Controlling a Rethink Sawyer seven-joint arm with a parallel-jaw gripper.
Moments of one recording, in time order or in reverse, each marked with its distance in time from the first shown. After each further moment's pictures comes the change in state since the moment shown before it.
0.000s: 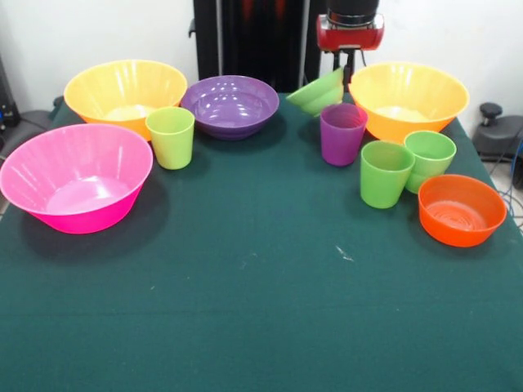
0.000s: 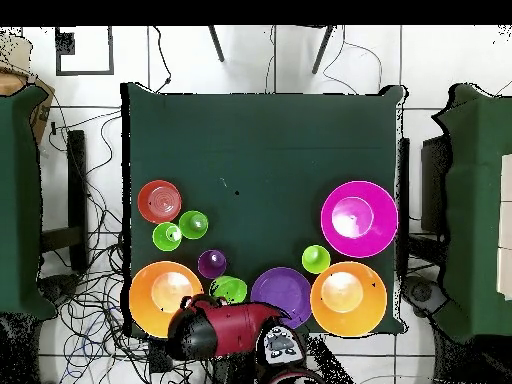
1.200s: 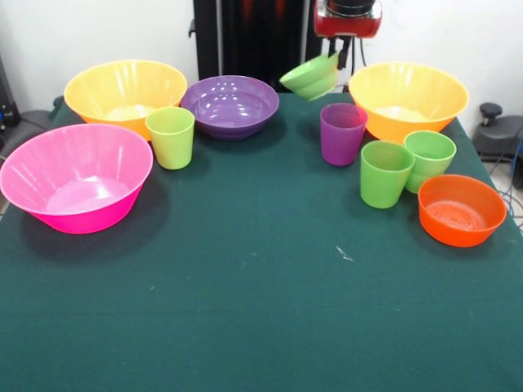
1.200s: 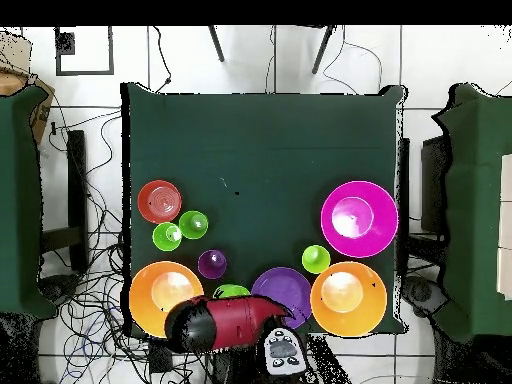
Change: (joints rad) arm 0.000 -0.066 0.003 -0.027 0.027 0.242 0.000
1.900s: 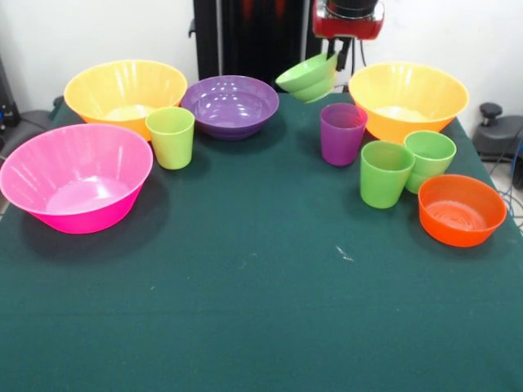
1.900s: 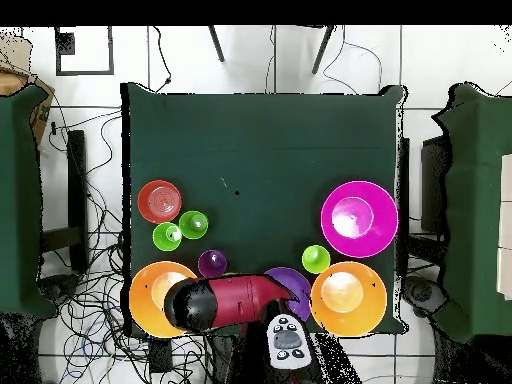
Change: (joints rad) arm -0.012 -0.021 0.019 -0.103 0.007 0.158 0.000
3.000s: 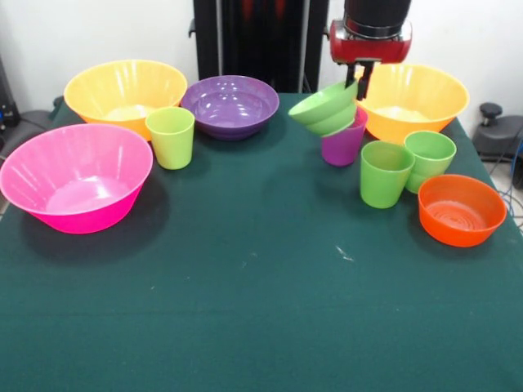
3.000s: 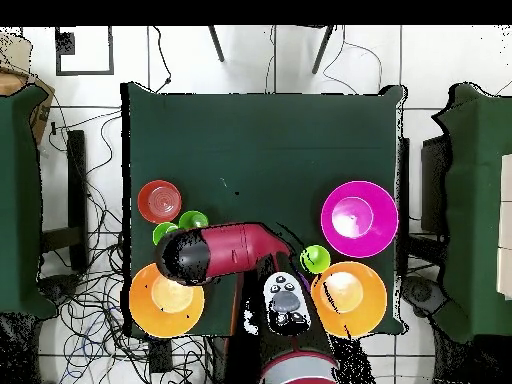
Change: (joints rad) arm -0.009 0.024 0.070 -0.234 -0.002 0.142 0.000
